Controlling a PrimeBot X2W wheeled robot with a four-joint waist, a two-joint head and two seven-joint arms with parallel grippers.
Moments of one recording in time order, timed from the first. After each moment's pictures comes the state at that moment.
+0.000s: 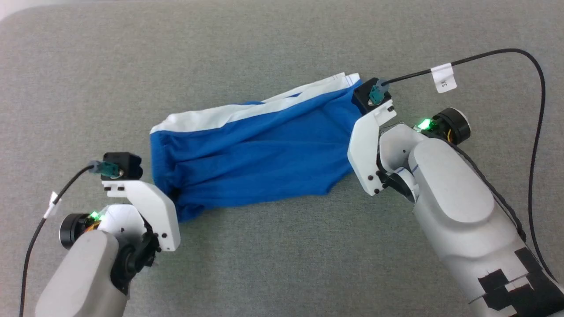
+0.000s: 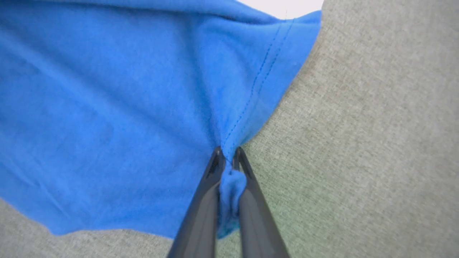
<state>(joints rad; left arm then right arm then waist) -0.34 0.42 -0.33 0.20 -0.60 0.15 0.54 -0.79 -0.05 0.38 0.70 0.14 0.13 0.64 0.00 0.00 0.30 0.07</state>
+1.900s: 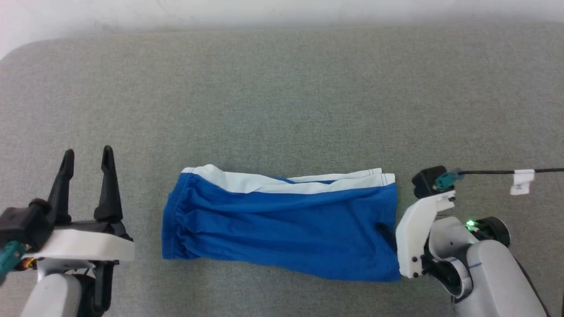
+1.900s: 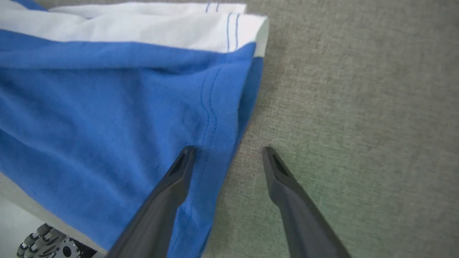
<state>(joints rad) -0.11 0.41 -0.07 -0.03 -0.53 0.11 -0.22 -0.23 -0.07 0.11 0.18 0.24 0.13 0.76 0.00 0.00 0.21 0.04</state>
